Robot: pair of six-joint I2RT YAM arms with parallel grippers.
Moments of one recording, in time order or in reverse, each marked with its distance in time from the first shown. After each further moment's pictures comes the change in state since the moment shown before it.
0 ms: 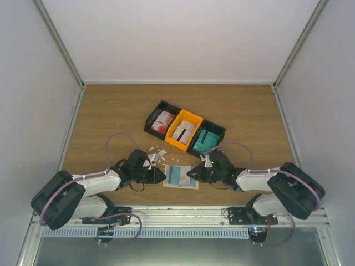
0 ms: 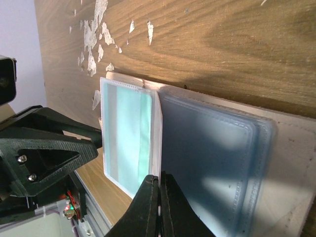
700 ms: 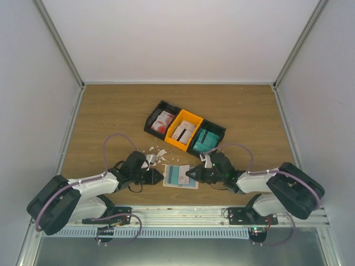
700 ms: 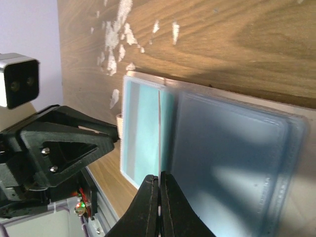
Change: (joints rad) left arm -0.003 -0.058 -0.029 -0.032 -0.061 0.000; right arm 0.018 0.004 -0.044 0.145 -0.006 0.039
